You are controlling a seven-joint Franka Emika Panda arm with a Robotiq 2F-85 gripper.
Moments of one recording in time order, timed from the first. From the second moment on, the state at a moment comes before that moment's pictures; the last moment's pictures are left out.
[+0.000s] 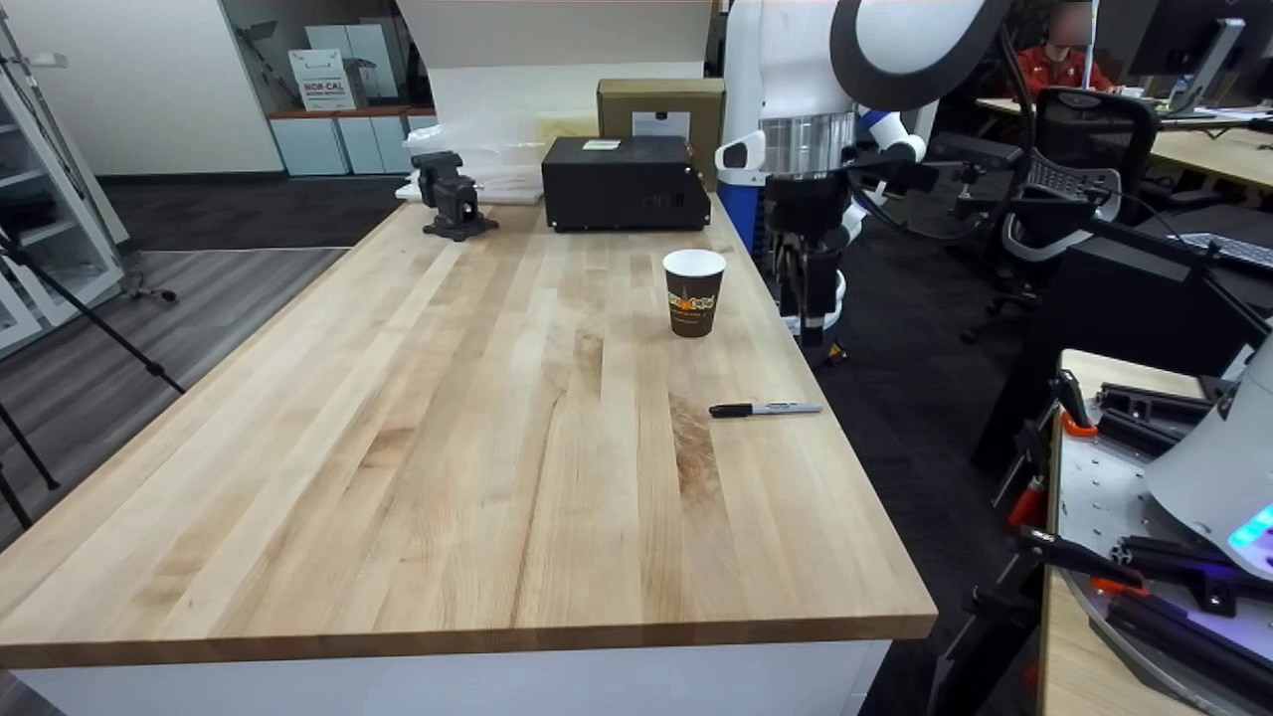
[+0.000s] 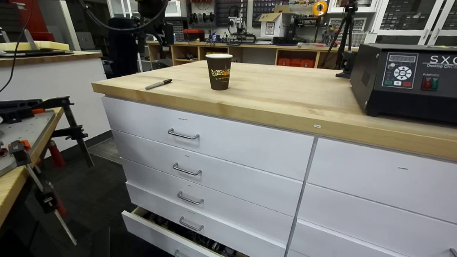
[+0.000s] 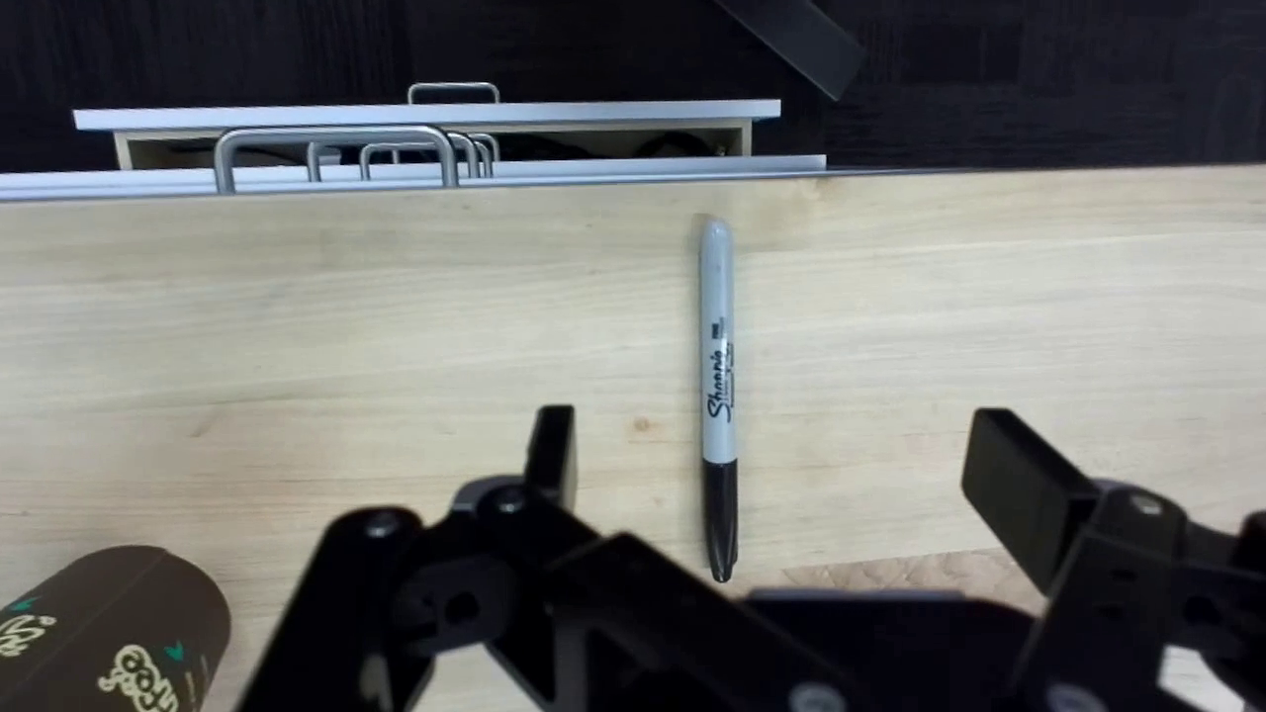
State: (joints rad) arm 0.10 0.00 0.09 -2.47 0.11 2.36 -0.49
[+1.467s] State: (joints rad) arm 0.11 0.26 0.15 -2.37 -0.06 2.43 -0.40
